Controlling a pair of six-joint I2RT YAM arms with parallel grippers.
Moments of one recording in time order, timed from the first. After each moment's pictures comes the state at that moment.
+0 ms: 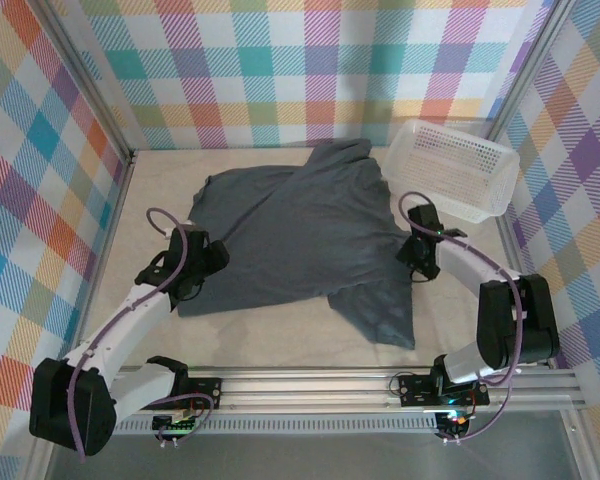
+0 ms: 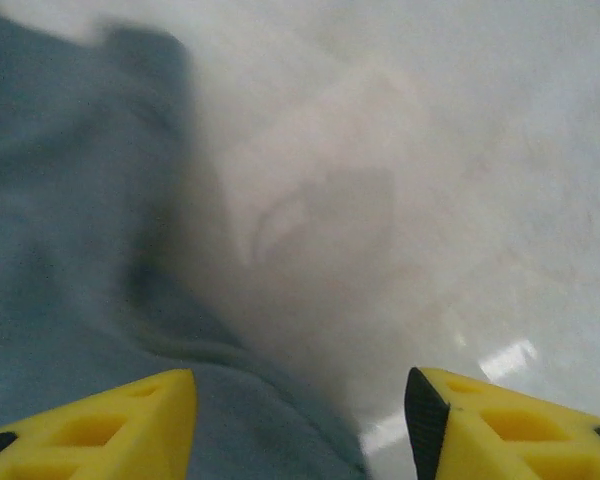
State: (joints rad) left arm -0.28 1.05 0.67 -0.44 -0.18 -0.65; right arm 0.18 1.47 0.81 -0.57 0.15 0.74
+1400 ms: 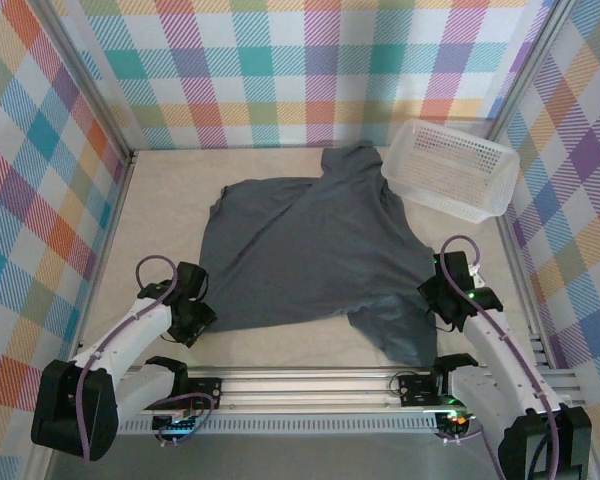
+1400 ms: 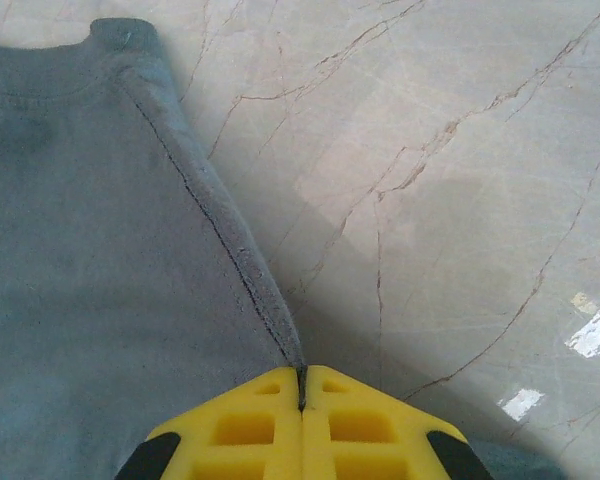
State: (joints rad) left arm -0.23 1.03 0.48 -0.87 0.00 -1.09; right arm 0.15 0.82 0.52 -0.76 0.18 1.05
